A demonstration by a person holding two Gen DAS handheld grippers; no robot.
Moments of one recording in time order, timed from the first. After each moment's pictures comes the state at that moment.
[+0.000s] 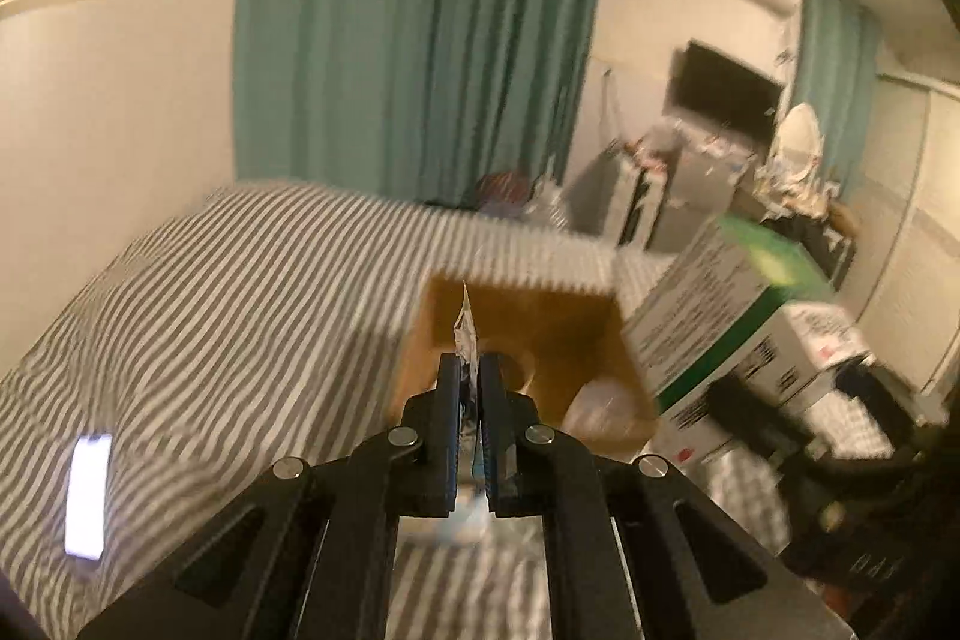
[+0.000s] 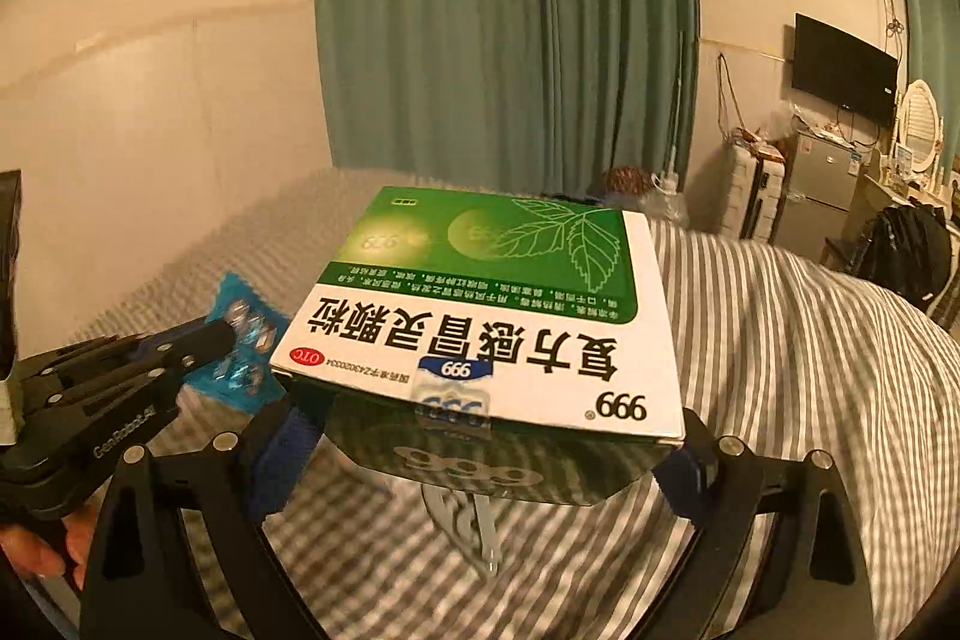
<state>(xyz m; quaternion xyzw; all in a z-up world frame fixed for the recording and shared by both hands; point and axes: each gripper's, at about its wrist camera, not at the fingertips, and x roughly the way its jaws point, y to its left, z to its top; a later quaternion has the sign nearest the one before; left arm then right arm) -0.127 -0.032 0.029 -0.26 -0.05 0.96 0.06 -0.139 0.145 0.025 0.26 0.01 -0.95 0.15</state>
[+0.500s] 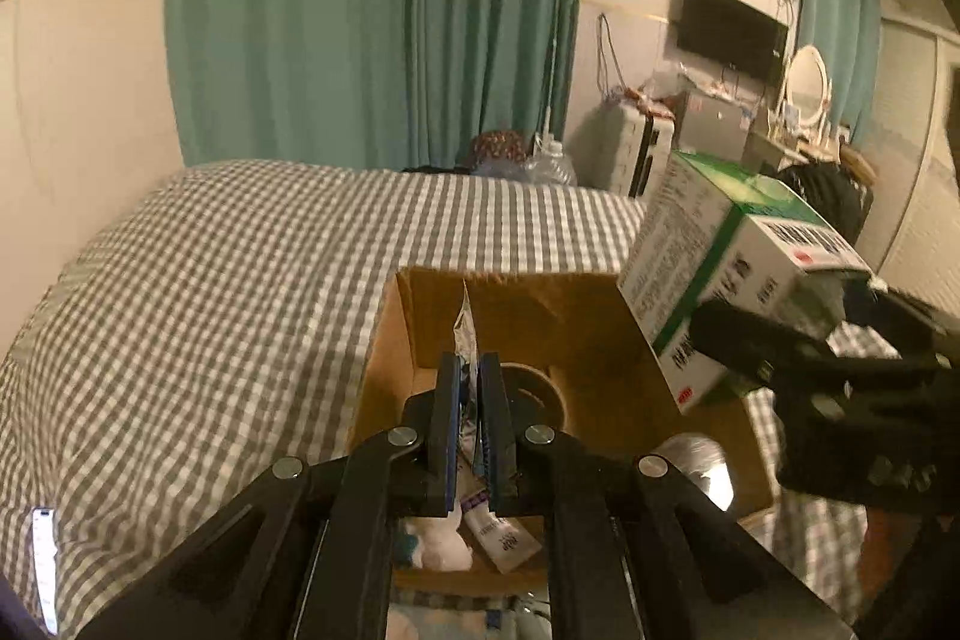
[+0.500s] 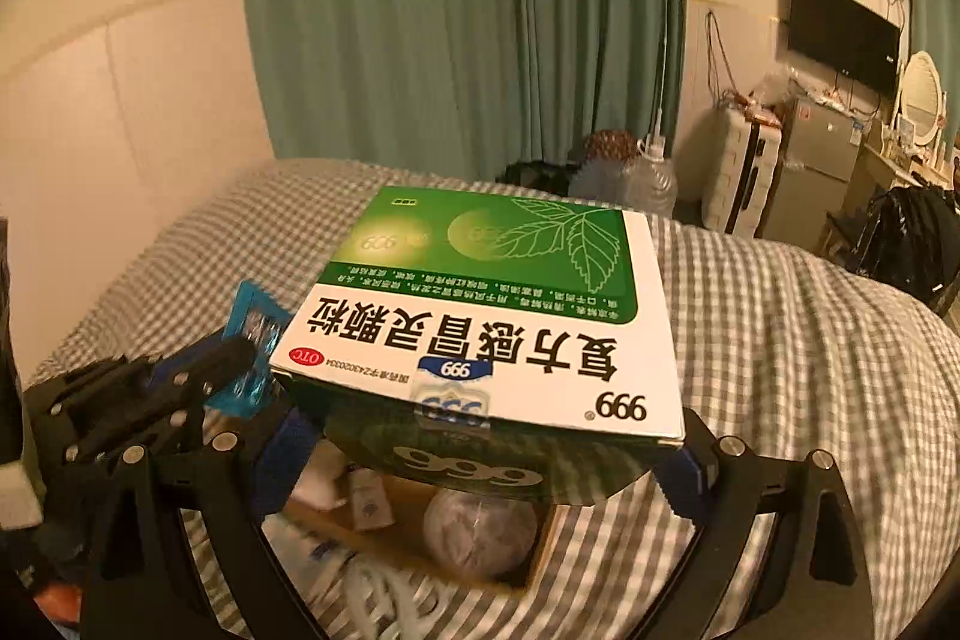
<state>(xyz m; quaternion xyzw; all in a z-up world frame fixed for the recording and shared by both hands) -0.266 -0.004 -0.048 -0.32 0.00 0.95 0.05 -0.302 0.152 -0.018 0.33 0.02 -0.94 0.12</state>
